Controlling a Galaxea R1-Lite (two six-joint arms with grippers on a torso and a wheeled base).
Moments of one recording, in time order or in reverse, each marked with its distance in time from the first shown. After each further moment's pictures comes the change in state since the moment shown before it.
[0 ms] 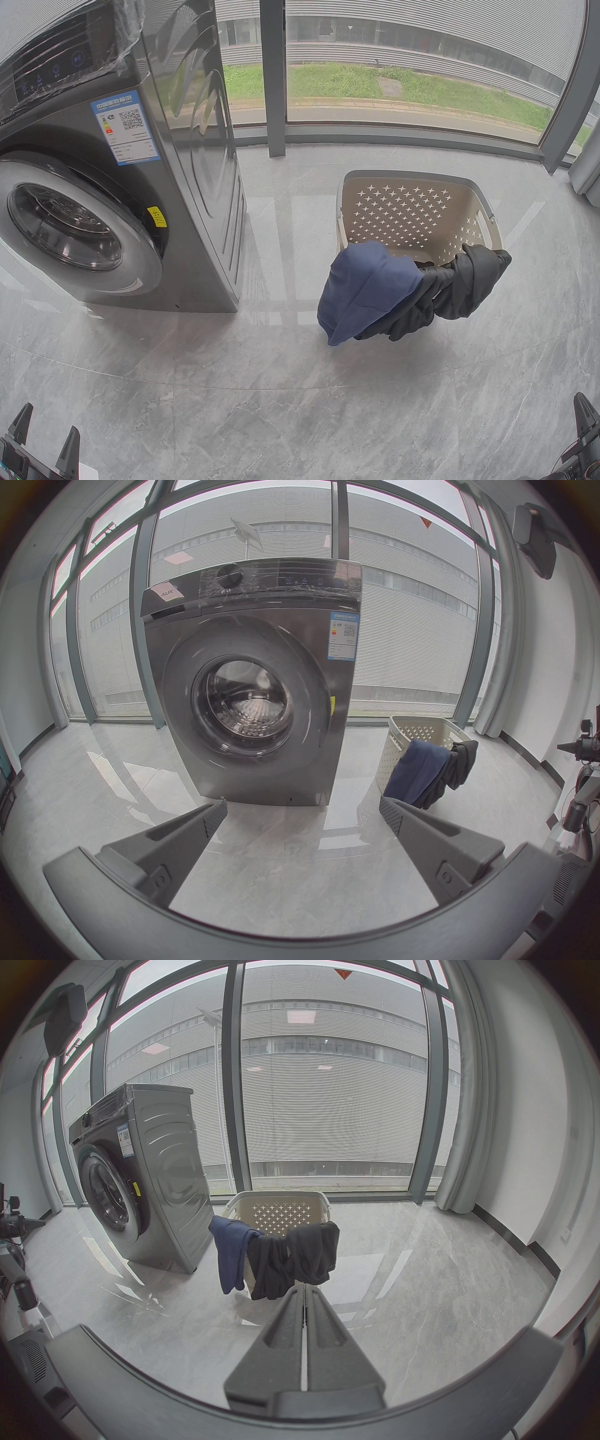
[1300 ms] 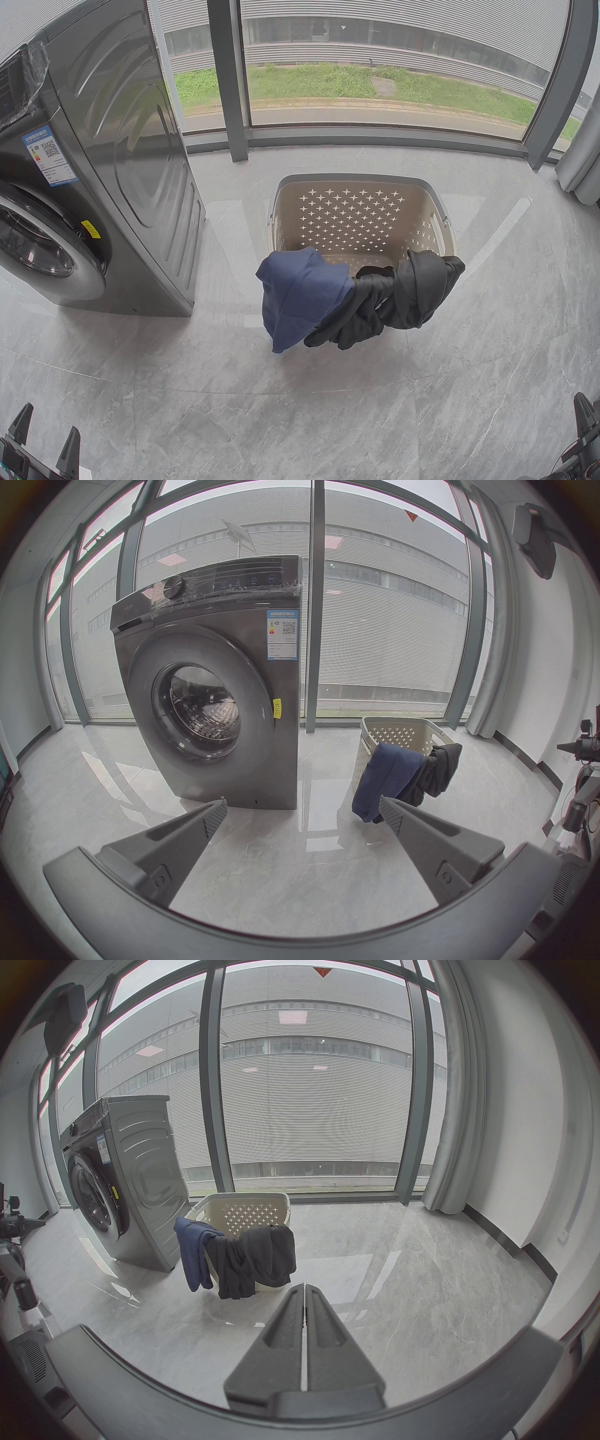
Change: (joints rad) left arm 0.001 0.000 0.000 0.000 0.000 0.000; right arm -0.001 0.000 0.000 0.001 0.000 0.000
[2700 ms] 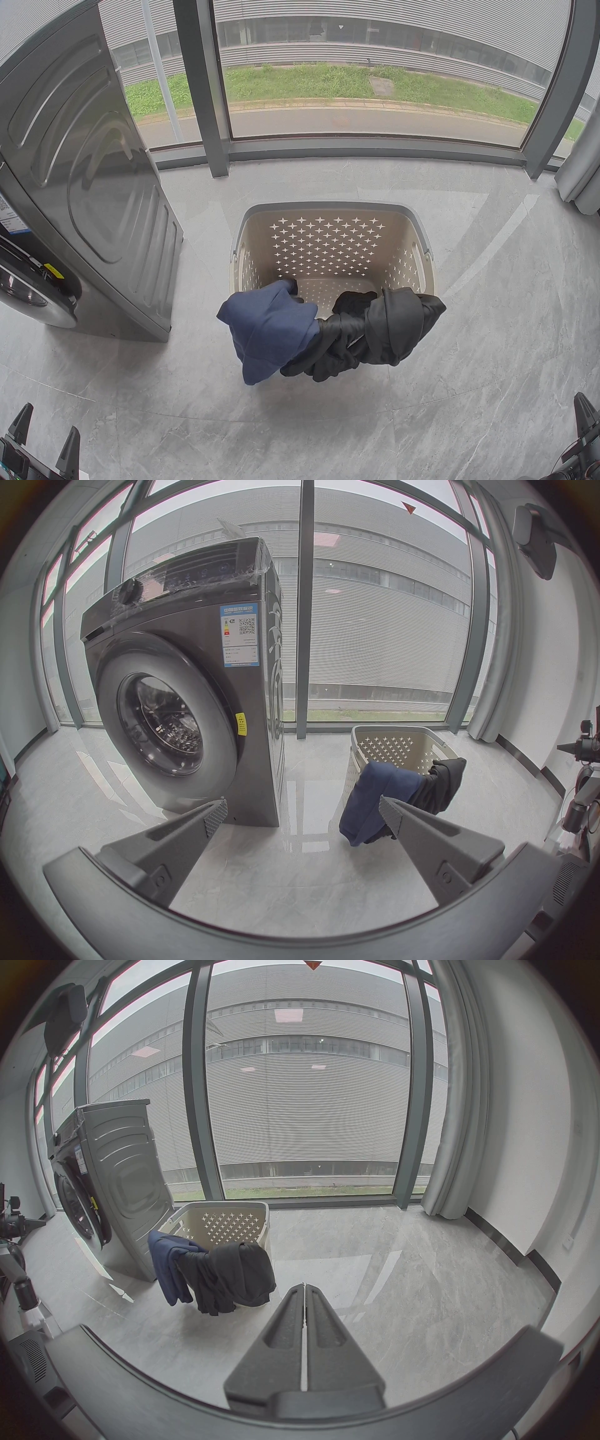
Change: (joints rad) left arm 0.000 0.000 0.000 0.000 0.000 -0.002; right arm 0.002 0.000 0.000 0.000 0.000 0.000
